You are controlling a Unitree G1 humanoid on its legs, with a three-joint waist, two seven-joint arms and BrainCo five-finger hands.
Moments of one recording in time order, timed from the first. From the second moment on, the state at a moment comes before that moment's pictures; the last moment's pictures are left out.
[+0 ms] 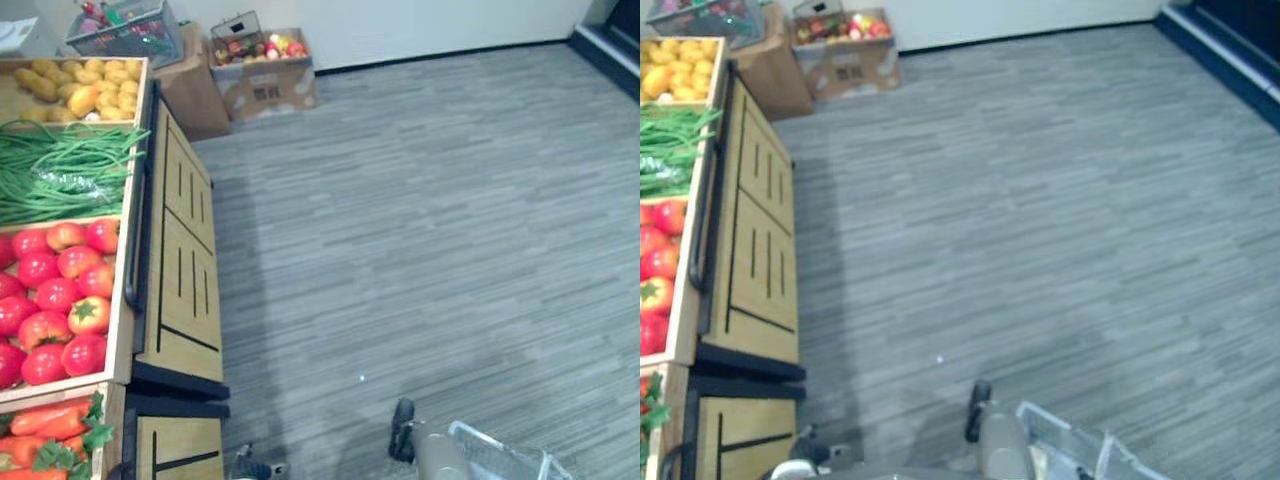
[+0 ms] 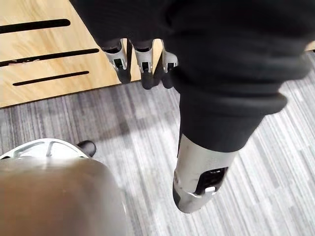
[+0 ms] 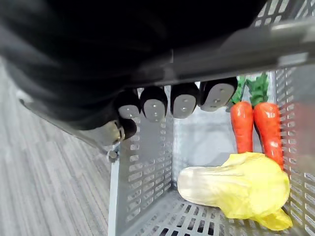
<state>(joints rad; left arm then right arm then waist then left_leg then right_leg) 0.10 0.07 0.27 1.06 0.24 -0.08 0.16 0.17 -0.06 -0.51 1.08 0.01 -0.07 -0.19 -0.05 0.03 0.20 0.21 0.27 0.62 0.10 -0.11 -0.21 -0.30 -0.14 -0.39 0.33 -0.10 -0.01</state>
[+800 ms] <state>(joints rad) 0.13 0.05 0.37 1.06 0.21 -0.08 0.18 0.10 -0.13 -0.53 1.12 0.00 -0.10 -0.19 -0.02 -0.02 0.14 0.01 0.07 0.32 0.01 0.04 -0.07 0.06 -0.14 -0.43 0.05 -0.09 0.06</state>
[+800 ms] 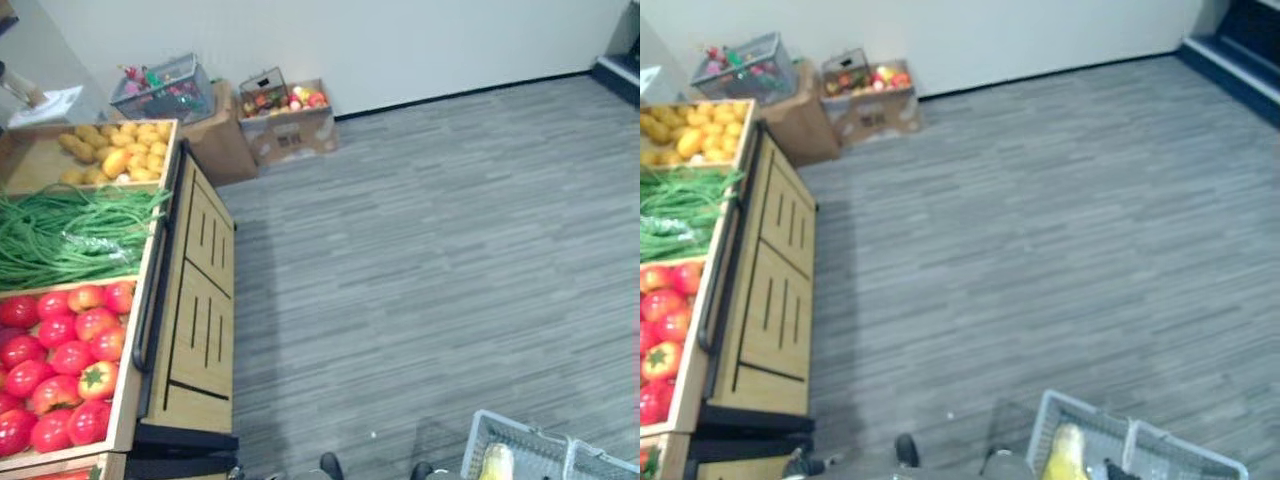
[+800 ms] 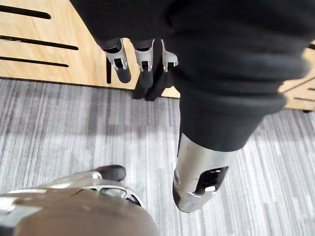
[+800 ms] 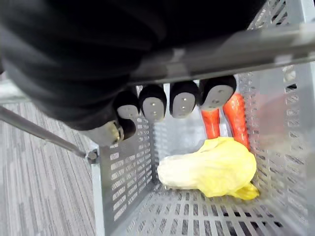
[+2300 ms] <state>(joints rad) 0.18 0.07 0.30 1.15 -0.01 -0.08 0.13 0.15 -0.06 -0.53 1.19 0.04 -0.10 -0.12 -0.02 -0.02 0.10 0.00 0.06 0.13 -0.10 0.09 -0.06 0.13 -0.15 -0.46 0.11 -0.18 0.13</state>
